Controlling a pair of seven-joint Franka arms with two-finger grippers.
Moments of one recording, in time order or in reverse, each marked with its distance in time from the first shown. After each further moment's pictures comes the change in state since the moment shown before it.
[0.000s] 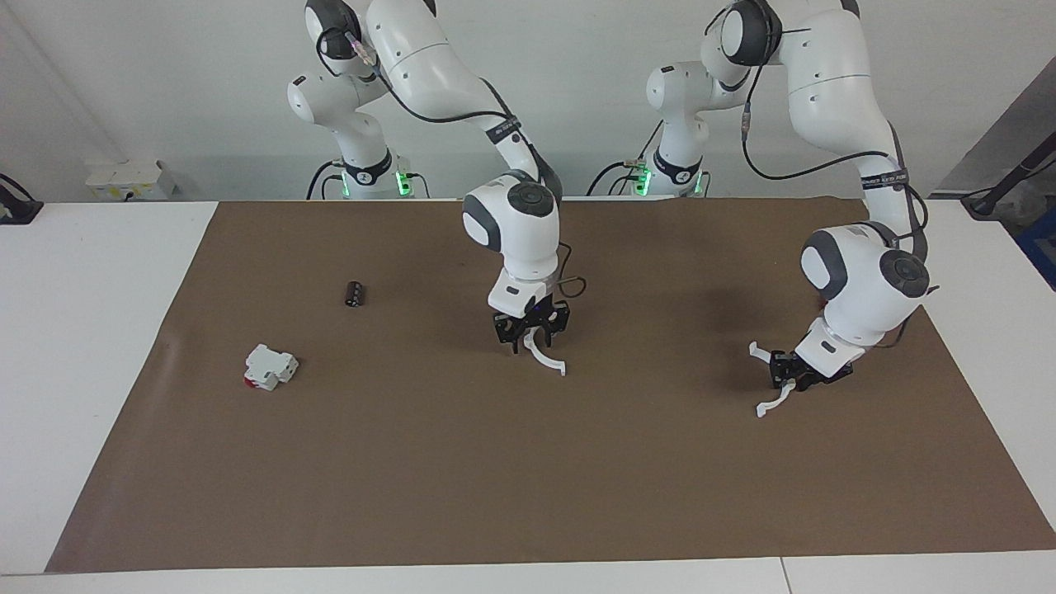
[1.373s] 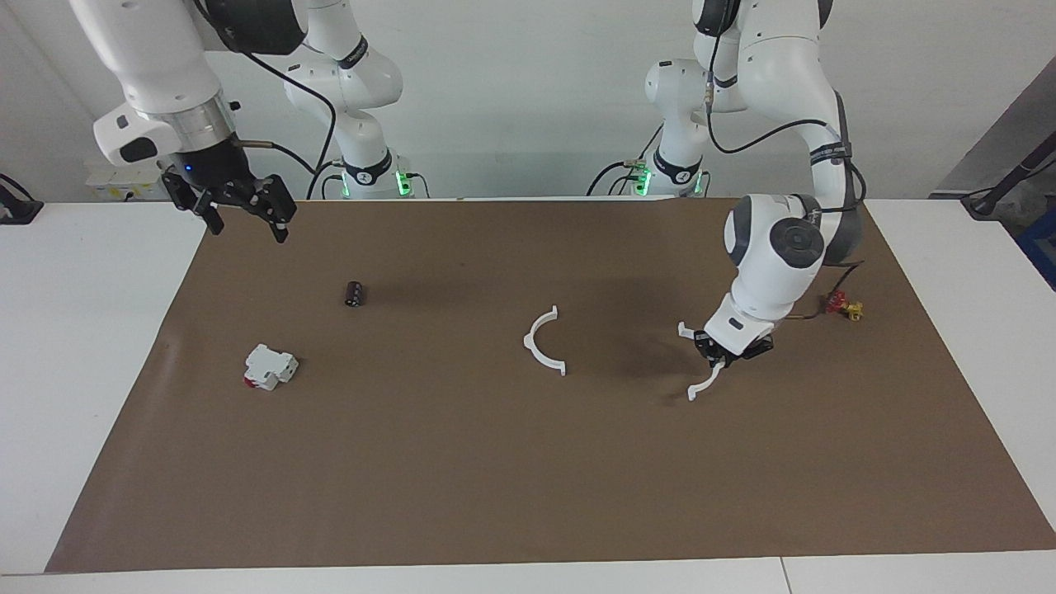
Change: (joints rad) left arm -0.283 -0.123 -0.009 -0.065 0.108 -0.098 -0.432; right arm -0.577 -0.465 -0.007 0.225 0.027 -0.838 -0.309
